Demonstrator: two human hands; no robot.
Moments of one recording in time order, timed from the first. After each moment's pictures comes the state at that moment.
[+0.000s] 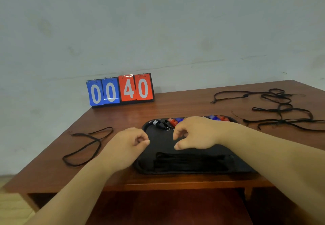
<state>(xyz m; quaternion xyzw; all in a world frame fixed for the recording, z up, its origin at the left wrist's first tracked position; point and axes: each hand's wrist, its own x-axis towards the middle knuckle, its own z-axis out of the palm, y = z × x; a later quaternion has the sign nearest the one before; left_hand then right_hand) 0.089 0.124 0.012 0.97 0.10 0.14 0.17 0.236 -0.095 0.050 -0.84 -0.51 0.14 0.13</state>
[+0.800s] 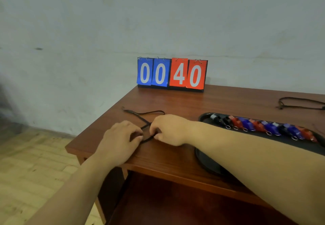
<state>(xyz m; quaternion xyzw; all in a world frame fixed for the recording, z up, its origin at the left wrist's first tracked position) -0.006 0.268 -0.032 0.95 0.25 0.18 0.10 0.160 0.148 0.014 -0.76 -0.65 0.09 0.02</state>
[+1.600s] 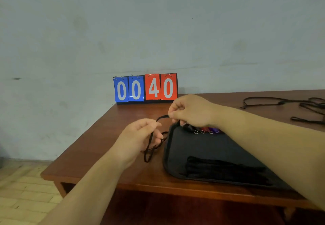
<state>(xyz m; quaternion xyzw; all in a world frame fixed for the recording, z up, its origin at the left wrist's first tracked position) 0.058 0.154 0.034 0.74 0.17 0.18 0.62 0.212 0.012 0.093 -0.81 -0.48 0.11 0.32</state>
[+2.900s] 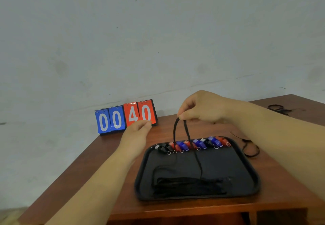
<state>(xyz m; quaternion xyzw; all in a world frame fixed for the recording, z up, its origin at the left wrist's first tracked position) 0.136 0.083 0.087 0.83 0.21 0.27 0.44 0.255 -0.136 0.154 -0.81 -0.42 0.07 0.41</state>
